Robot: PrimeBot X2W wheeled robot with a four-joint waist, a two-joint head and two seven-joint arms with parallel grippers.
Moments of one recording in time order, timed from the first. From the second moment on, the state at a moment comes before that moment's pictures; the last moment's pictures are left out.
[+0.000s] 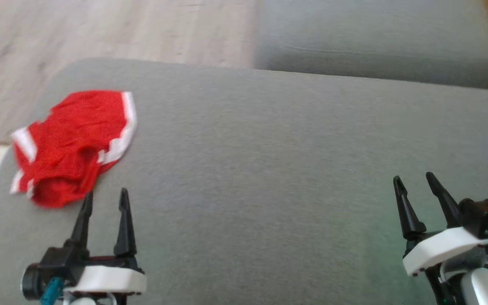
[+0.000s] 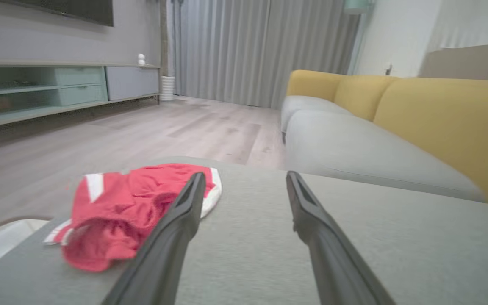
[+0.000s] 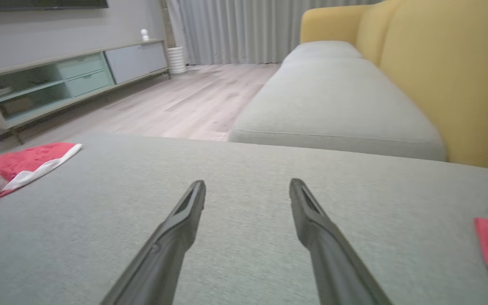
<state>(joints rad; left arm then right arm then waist) 0.00 0.27 -0.34 0.12 -0.46 0.17 -0.25 0.02 -0.17 0.06 0.13 0.24 0.12 0.00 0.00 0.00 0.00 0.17</state>
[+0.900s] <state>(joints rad) 0.08 0.32 -0.24 0.03 -0.52 0.25 -0.22 0.01 -0.15 0.09 0.12 0.24 0.12 0.00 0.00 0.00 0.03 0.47</state>
